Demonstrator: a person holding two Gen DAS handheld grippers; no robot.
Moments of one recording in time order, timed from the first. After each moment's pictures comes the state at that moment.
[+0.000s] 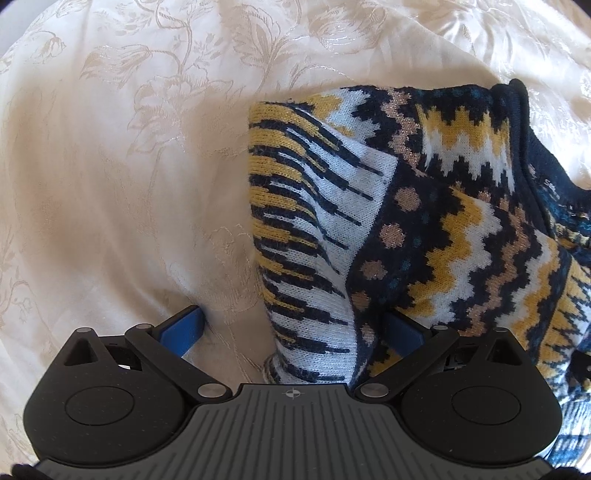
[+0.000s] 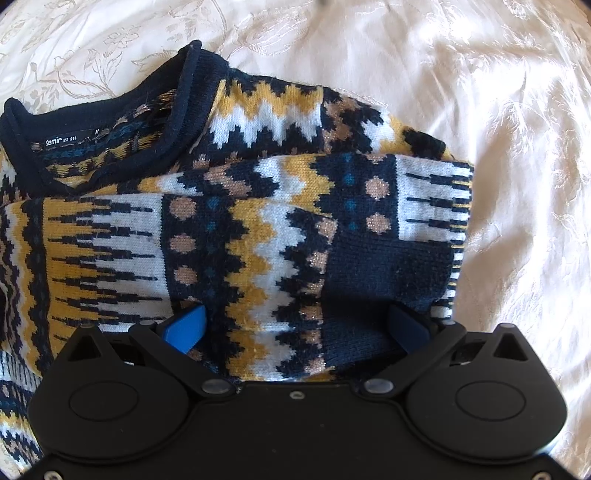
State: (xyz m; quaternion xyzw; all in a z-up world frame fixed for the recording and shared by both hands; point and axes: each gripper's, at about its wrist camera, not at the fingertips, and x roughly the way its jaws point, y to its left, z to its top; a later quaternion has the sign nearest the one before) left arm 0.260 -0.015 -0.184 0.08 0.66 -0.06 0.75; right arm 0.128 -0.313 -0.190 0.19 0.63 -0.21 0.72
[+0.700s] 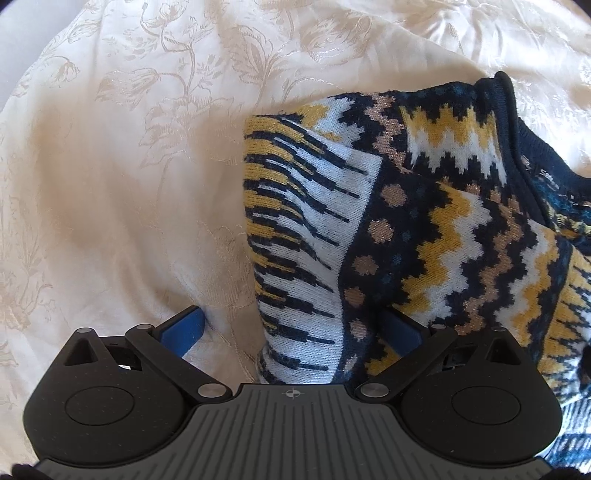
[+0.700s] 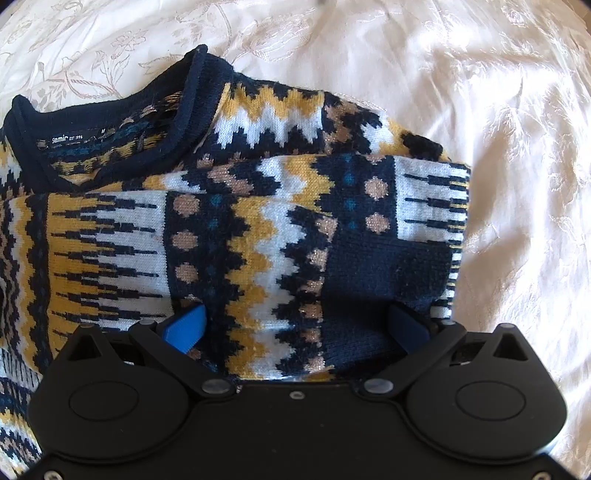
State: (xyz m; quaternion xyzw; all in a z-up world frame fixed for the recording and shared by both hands) left arm 0.239 -0.039 -0.170 0.12 0.64 -0.04 0.76; right arm 0.115 -0.304 -0.186 0.18 0.62 -0.20 0.74
